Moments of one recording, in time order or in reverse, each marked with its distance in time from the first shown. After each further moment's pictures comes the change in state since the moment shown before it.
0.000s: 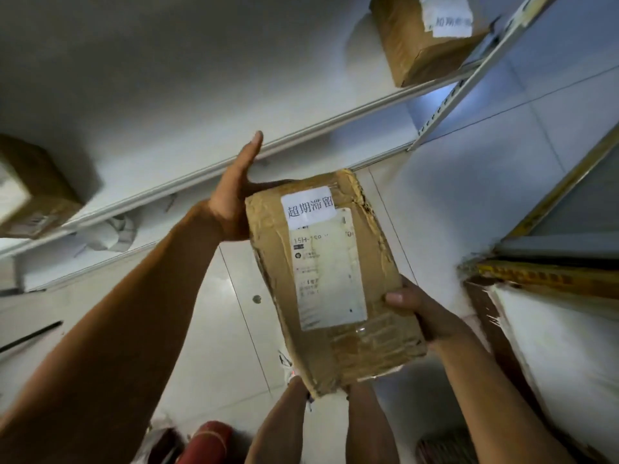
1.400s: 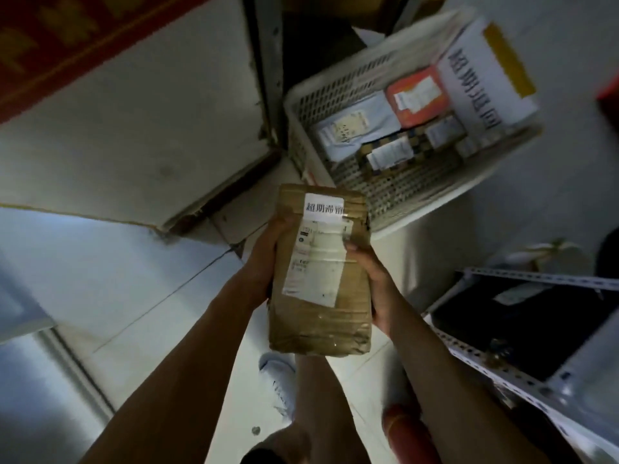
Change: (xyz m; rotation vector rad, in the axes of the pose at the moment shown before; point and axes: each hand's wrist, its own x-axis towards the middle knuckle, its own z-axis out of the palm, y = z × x) left_hand -0.048 -0.438 0.384 1.382 -0.880 -0.417; right_hand -0.238 0.393 0.053 1.513 1.344 -0.980
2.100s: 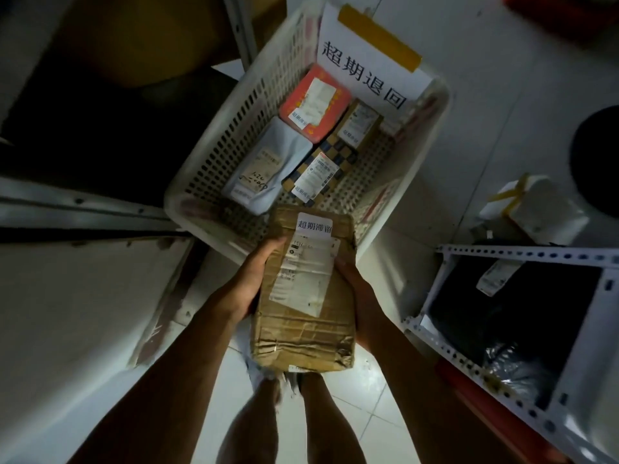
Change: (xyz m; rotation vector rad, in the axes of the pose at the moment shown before) left_hand 0.176 0.082 0.154 0.476 -0.171 -0.297; right_hand 0.088 -0.069 -0.104 0.543 0.202 -0.015
